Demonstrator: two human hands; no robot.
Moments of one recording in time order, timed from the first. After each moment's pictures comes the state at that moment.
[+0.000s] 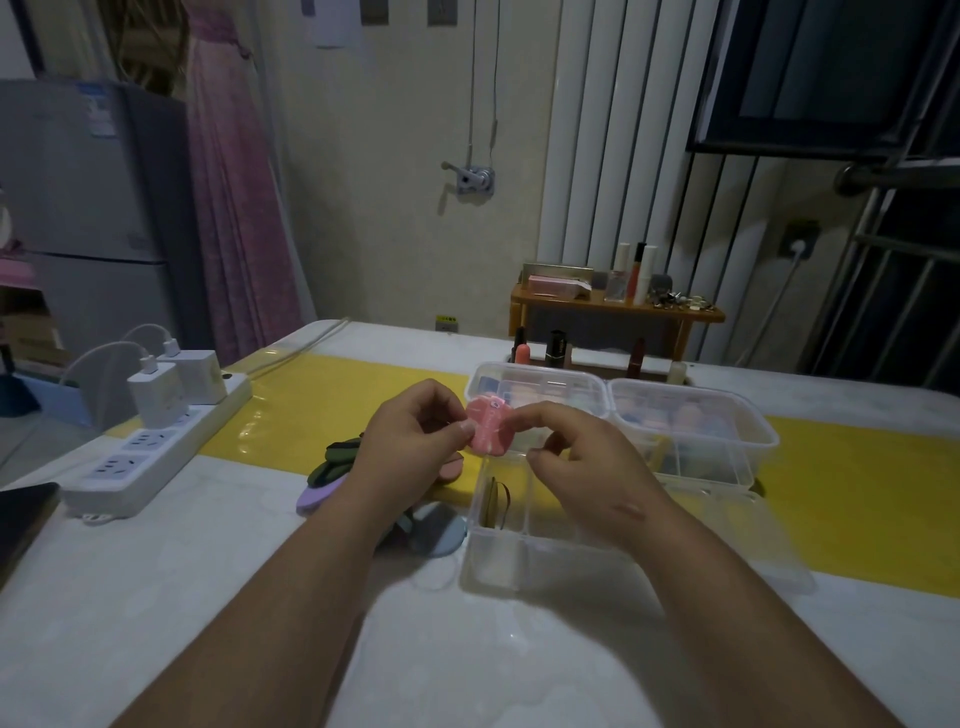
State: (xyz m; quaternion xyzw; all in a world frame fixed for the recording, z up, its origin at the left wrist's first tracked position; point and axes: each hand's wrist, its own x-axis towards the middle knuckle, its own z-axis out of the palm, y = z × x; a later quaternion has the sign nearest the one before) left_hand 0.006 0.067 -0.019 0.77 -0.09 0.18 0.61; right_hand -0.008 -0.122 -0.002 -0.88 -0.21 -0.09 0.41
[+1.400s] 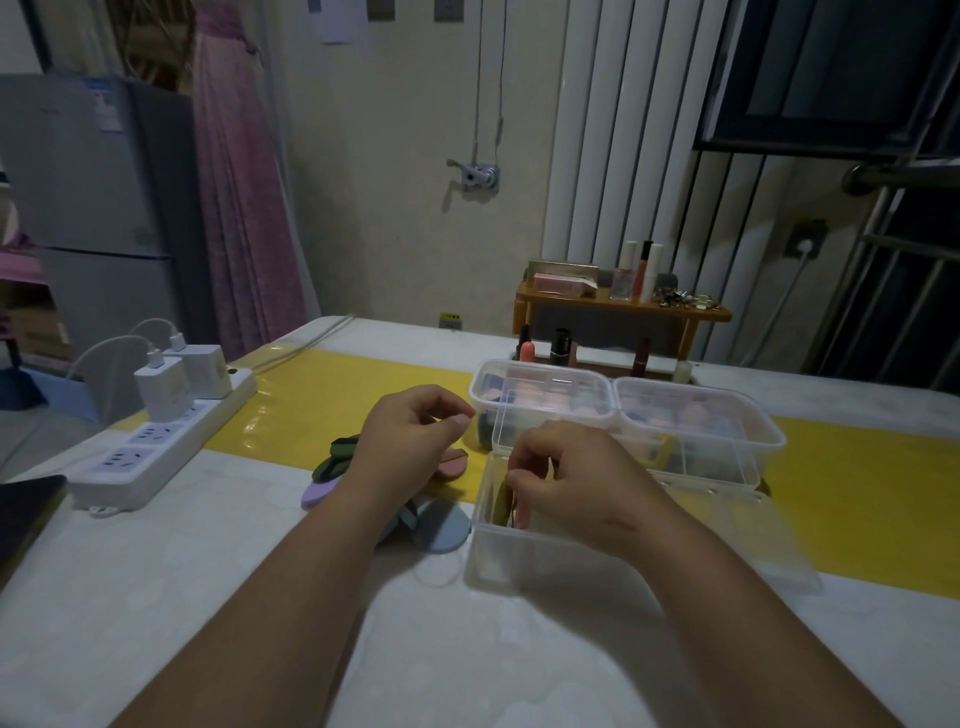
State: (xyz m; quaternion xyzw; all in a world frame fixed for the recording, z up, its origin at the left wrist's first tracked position) left_hand 0.010 0.074 -0.022 0.78 -0.06 0.19 0.59; right_hand -0.018 -0.115 0.005 -0.93 -0.23 -0.07 0.29
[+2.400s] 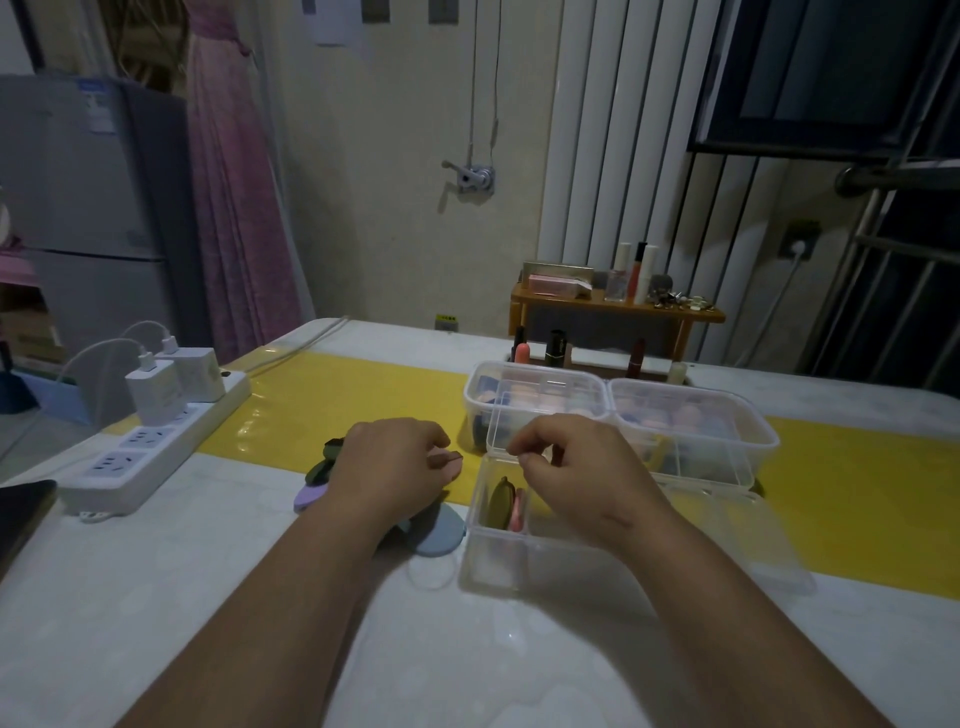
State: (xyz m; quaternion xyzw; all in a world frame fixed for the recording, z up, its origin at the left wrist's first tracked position) left_hand 0.022 0.085 -0.035 0.97 -0.04 0.19 0.12; right_hand -0.007 -0.119 -0.002 -0.92 -0.20 -0.12 0.33
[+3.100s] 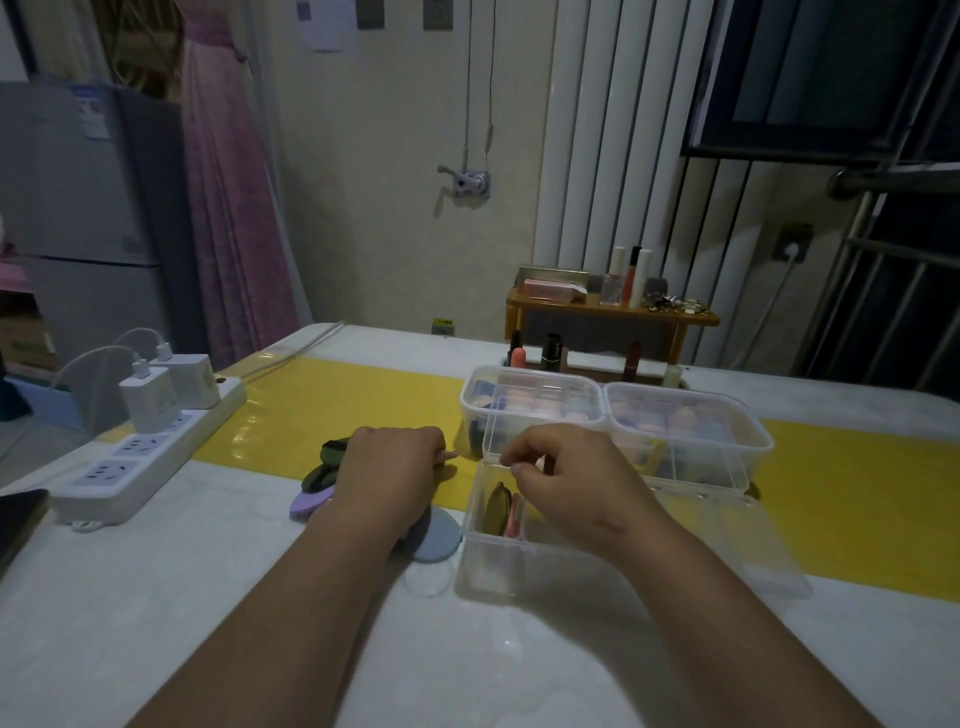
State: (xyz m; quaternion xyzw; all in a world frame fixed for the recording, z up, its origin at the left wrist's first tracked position) left_hand 0.025 0.078 -0.033 0.99 -0.04 0.16 -0.01; right_hand -0.008 -0.118 -0.003 -0.92 -0.20 -0.09 0.33
